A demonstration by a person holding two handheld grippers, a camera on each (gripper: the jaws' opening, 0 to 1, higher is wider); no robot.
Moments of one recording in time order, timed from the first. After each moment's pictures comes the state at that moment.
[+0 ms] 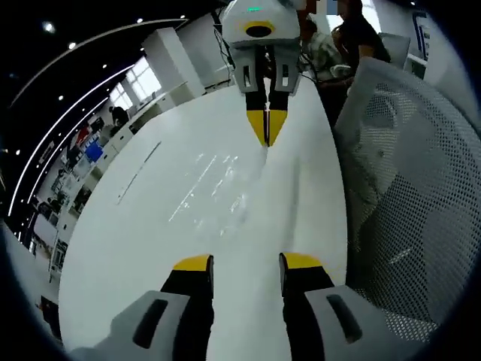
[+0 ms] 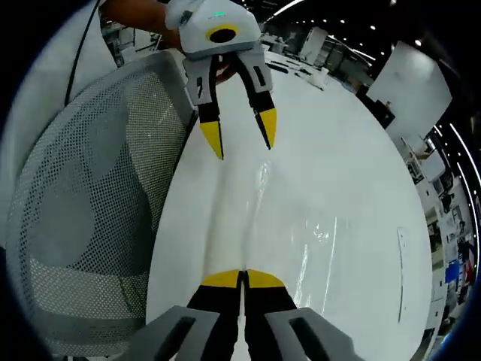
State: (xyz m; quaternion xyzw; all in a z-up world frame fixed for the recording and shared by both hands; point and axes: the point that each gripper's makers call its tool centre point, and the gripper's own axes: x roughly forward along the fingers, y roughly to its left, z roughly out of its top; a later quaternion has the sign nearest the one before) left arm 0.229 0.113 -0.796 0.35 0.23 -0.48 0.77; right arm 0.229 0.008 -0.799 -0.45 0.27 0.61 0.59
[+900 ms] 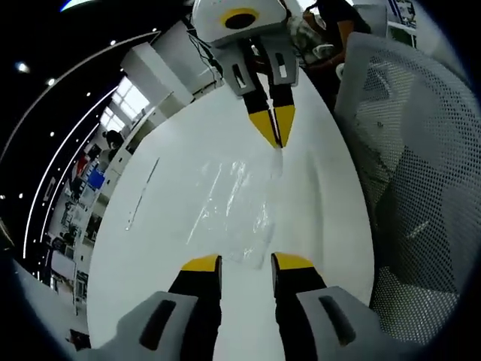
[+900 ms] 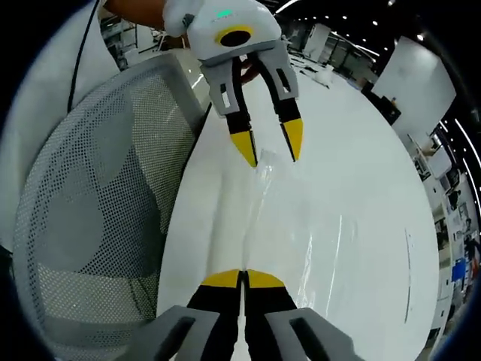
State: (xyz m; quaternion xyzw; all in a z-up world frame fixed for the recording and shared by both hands) left arm 0.248 0.107 -0.793 0.43 0.19 -0.48 0.74; right arm 0.220 0.011 -0.802 -0.44 0.29 0.62 0.58
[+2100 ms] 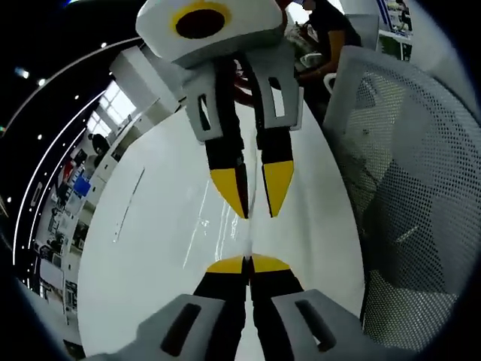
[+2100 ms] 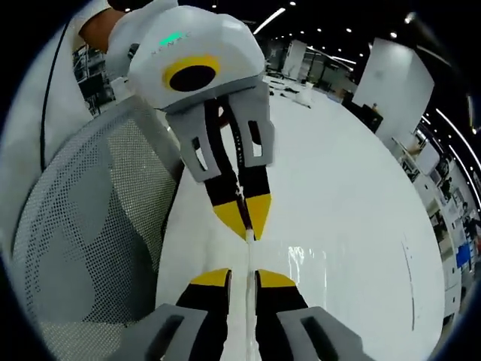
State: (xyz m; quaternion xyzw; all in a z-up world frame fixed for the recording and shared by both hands) left arm 0.243 0.082 -0.783 0.41 0.19 -0.53 0.72; right arm 0.225 0.084 -0.783 -0.37 0.25 0.63 0.64
